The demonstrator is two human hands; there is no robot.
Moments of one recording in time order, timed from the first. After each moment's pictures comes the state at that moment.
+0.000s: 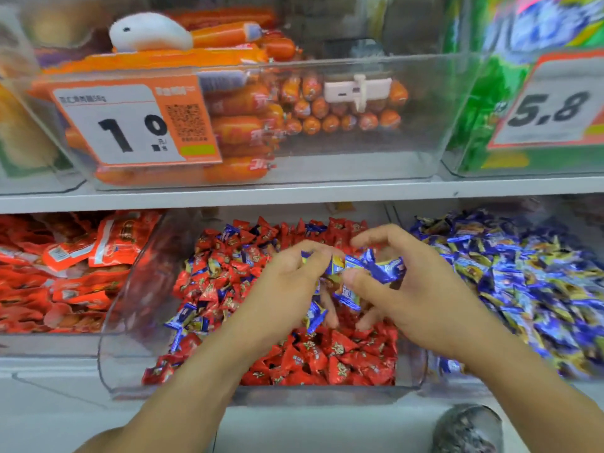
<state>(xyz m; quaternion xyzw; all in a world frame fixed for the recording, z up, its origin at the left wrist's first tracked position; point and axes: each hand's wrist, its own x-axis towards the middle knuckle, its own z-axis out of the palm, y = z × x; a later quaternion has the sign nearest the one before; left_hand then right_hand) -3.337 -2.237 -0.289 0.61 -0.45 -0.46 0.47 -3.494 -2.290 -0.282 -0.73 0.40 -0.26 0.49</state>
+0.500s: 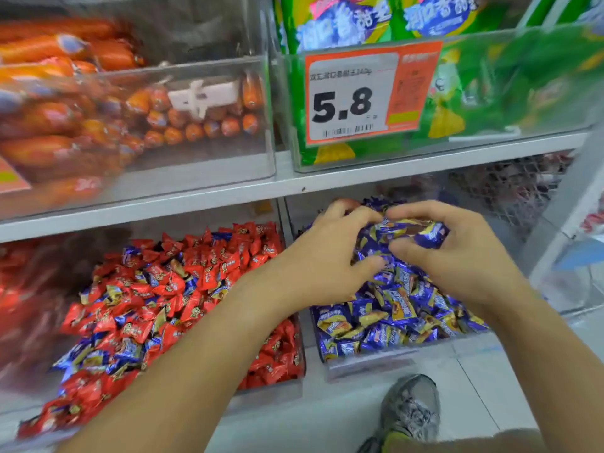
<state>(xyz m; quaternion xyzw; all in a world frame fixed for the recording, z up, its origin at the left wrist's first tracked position) -3.462 -2.325 -0.277 0.57 -0.78 -0.19 0.20 -3.645 -2.350 -0.292 -0.68 0.51 -0.38 0.37</state>
